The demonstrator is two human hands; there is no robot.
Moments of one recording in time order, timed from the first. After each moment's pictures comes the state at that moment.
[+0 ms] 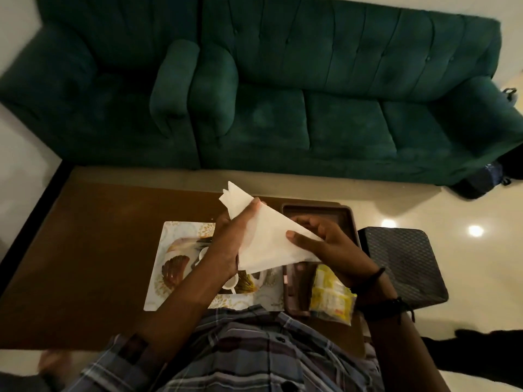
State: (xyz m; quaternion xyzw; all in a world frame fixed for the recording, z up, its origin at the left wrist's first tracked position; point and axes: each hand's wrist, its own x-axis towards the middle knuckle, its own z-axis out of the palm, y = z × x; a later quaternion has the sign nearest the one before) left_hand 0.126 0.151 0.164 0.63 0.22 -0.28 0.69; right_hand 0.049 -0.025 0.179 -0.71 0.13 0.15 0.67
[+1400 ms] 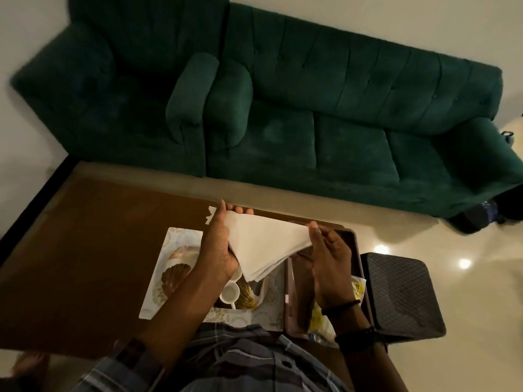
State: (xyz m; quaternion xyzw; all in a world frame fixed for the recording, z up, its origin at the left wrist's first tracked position) left_hand 0.158 0.189 0.156 0.31 0.24 -0.23 0.89; right_hand 0.070 0.032 0.160 -0.60 0.25 -0.14 0.74
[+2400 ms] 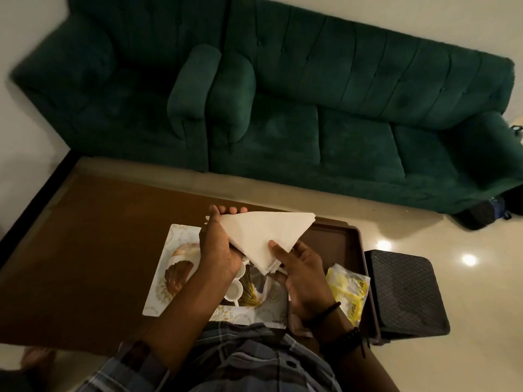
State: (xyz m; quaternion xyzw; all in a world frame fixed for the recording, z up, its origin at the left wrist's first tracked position) left_hand 0.163 0.188 0.146 0.30 0.30 -0.16 0.89; right_hand 0.075 0.072 0.155 -0.51 0.28 0.02 0.81
